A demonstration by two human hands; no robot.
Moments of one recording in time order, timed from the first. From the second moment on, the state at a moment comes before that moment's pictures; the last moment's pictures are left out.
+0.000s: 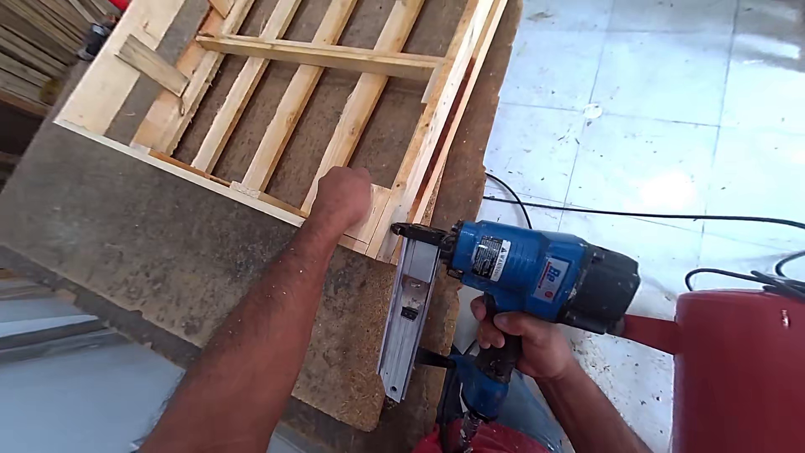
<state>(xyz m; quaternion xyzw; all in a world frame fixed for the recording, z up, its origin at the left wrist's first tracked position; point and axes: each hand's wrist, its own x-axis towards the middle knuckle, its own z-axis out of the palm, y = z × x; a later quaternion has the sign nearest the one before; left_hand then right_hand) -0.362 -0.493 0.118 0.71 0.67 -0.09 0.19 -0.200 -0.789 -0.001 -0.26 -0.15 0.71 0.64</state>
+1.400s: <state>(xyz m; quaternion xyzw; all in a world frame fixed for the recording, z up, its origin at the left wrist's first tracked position) -0.482 -0.845 -0.015 -0.15 0.45 0.55 0.68 -0.270 -0.511 0.127 -0.66 -0.74 0.15 0.02</state>
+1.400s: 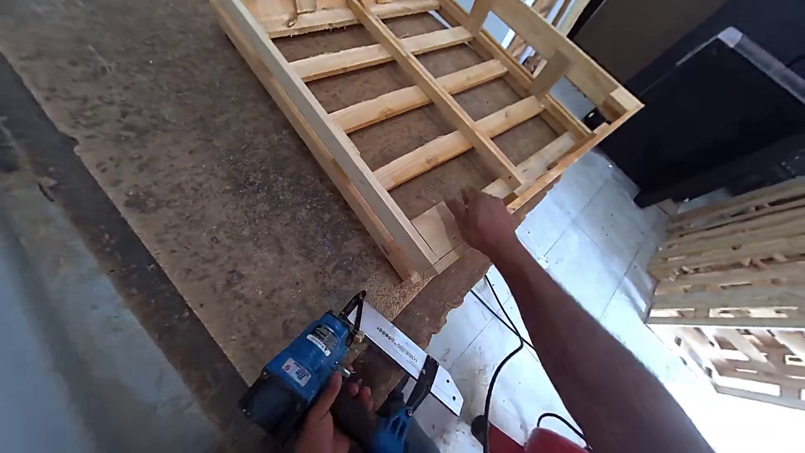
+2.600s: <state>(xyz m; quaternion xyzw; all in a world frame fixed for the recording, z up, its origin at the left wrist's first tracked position) -0.503 -0.772 0.008 0.02 0.18 0.60 0.78 -0.281 -0.500 0.106 -0.65 -0.74 0.12 -0.09</state>
